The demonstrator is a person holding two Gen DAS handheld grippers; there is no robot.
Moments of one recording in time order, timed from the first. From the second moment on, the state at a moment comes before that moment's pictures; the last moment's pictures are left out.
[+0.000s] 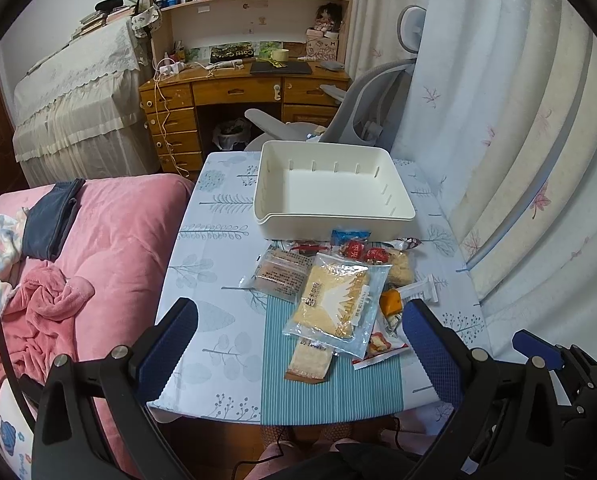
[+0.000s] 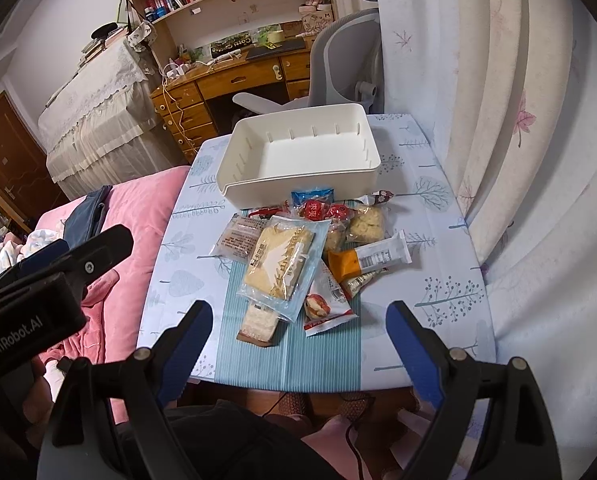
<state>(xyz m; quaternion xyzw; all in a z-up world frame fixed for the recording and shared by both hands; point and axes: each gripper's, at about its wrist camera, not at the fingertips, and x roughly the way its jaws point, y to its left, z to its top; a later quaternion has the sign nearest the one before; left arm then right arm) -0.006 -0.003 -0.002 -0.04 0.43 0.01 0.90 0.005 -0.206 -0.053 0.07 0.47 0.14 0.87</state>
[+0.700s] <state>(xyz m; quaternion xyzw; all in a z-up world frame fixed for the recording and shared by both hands) 0.000 0.020 -0.010 -0.05 0.43 -0.03 0.90 -0.002 -0.185 -0.049 0.04 0.46 0.11 0.88</state>
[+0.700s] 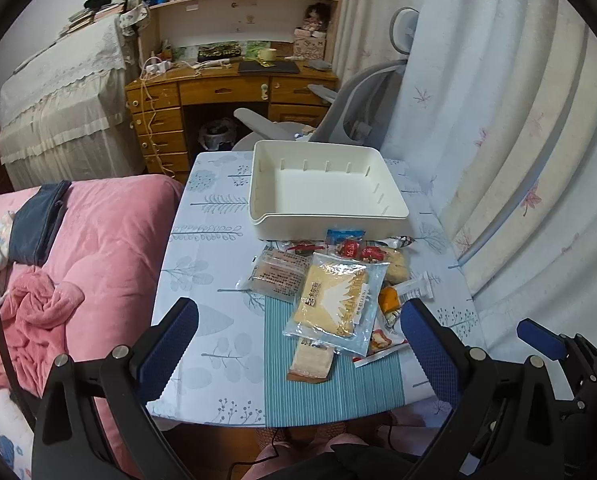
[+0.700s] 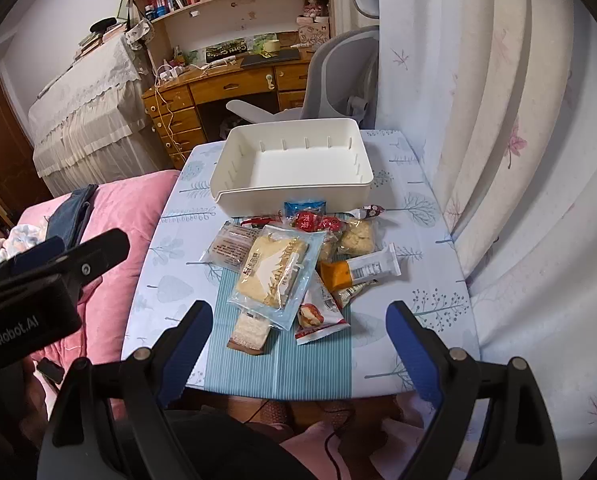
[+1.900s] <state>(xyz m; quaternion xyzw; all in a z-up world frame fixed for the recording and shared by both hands) 0.117 -0.001 -0.152 -0.08 0.66 -0.16 0.73 0.038 -0.188 -0.174 0.04 0.49 0.14 0.86</state>
